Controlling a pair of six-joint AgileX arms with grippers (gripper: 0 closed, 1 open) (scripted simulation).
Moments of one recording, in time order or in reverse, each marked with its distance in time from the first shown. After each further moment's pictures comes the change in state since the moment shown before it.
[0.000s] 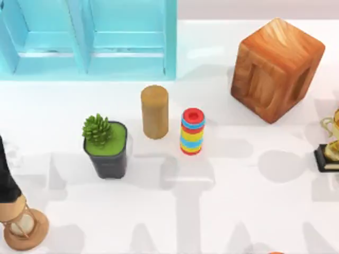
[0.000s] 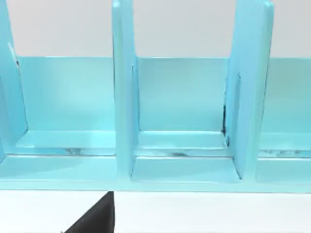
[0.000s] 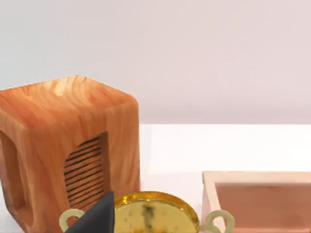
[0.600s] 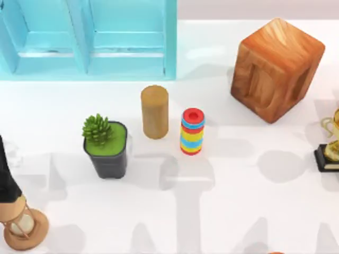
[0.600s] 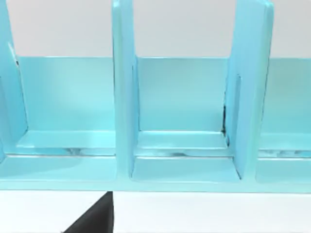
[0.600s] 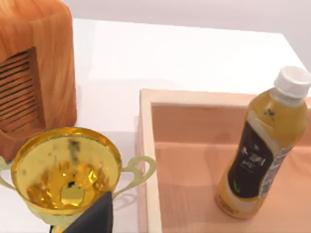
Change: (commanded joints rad) left arm 0.000 0.000 0.000 0.000 0.000 0.000; right arm -0.126 0.370 0.336 -0.300 0.000 -0.123
